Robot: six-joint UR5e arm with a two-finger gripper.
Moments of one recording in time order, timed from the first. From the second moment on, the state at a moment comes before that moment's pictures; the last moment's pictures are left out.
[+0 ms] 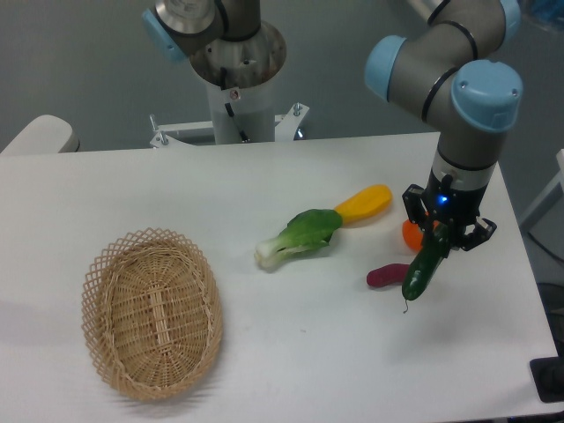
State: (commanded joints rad) arm 2.72 -1.97 -1.45 -1.12 1.49 1.39
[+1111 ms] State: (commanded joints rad) arm 2.62 -2.06 -1.45 -1.08 1.52 1.07
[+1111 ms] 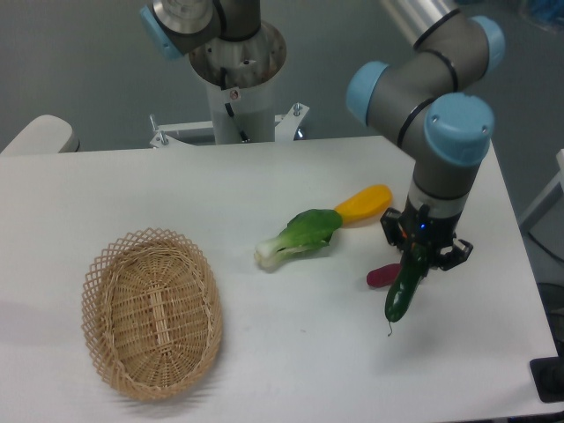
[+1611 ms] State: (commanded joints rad) arm 2.53 -2.14 -1.46 -1.00 1.52 0.76
